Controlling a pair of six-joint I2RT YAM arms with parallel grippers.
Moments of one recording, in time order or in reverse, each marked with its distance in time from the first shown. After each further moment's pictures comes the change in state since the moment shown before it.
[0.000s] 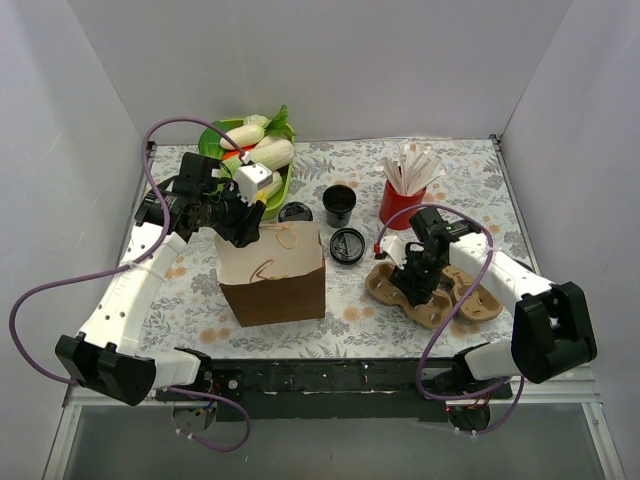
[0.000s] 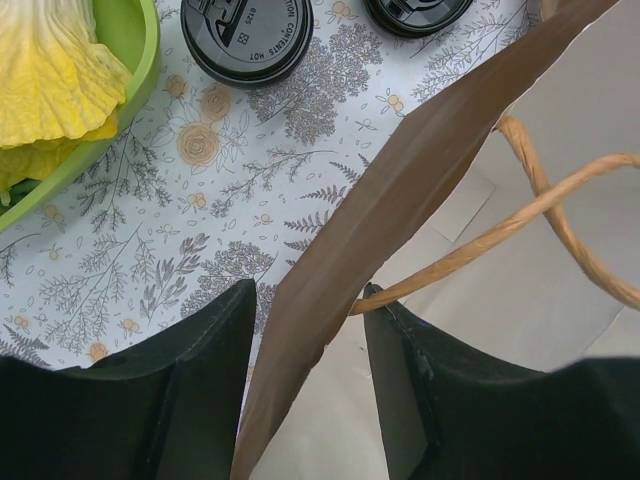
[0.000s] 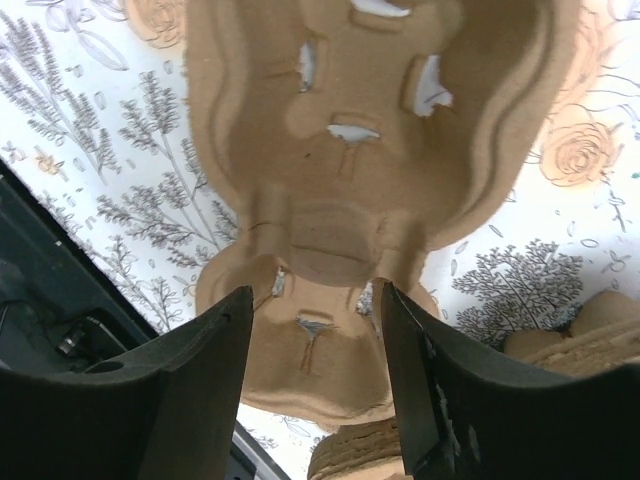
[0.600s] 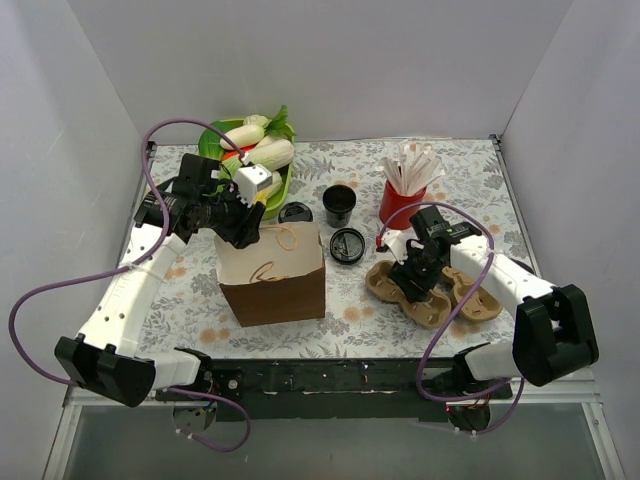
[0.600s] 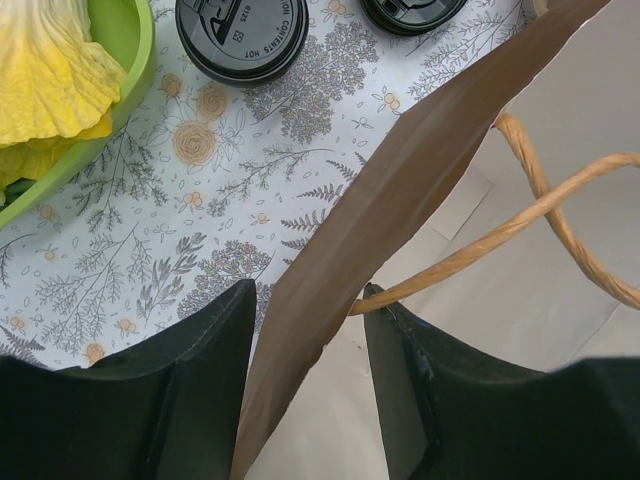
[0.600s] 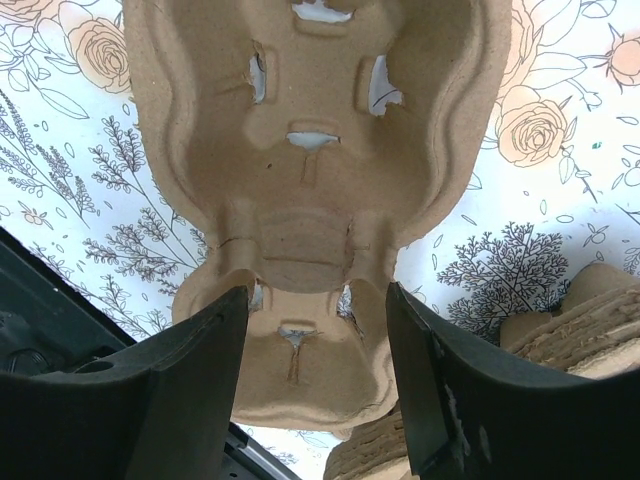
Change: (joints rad) left arm 0.000 -0.006 -0.007 -0.001 0.010 0.000; right arm 0.000 -0.014 -0.021 0.085 0.065 0.143
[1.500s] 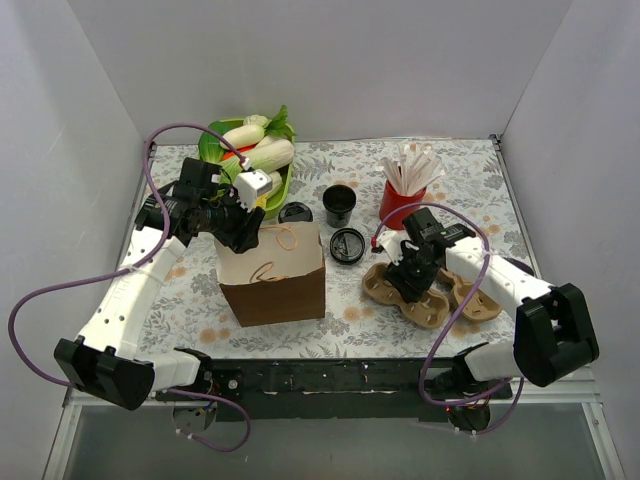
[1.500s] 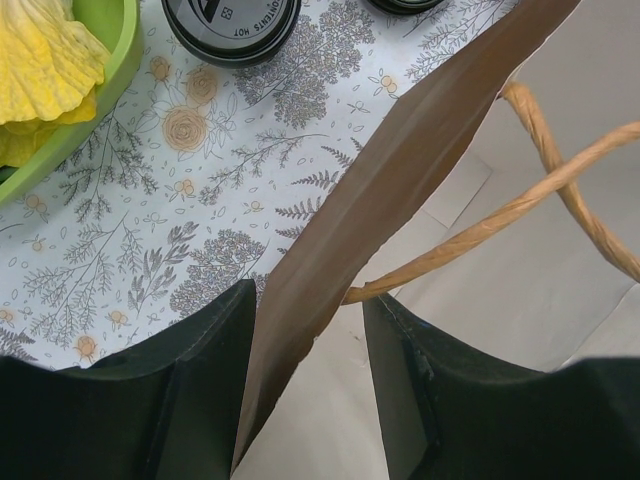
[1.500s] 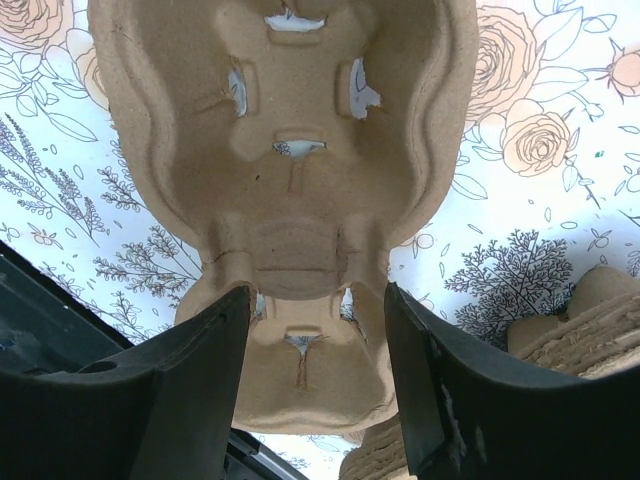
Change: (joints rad) left arm 0.000 -0.016 -0.034 -0.007 0.000 0.009; right arm 0.055 0.000 -0.002 0.024 0.042 0.081
